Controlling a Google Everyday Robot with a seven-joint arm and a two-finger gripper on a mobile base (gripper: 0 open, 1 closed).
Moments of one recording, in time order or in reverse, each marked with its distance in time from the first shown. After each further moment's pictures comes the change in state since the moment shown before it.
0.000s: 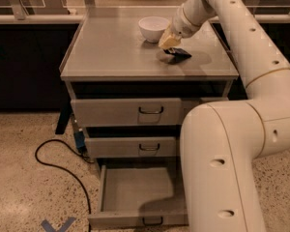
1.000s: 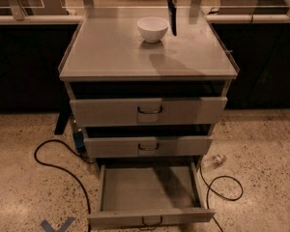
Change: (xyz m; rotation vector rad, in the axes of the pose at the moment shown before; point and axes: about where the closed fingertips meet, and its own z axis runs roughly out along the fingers) arm -0.113 -0.001 -0.172 0.450 -0.040 -0.036
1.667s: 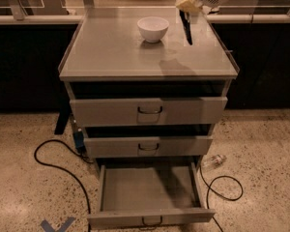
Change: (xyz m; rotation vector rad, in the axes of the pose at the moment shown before) arm 0.035 0.026 -0.029 -0.014 0.048 0.052
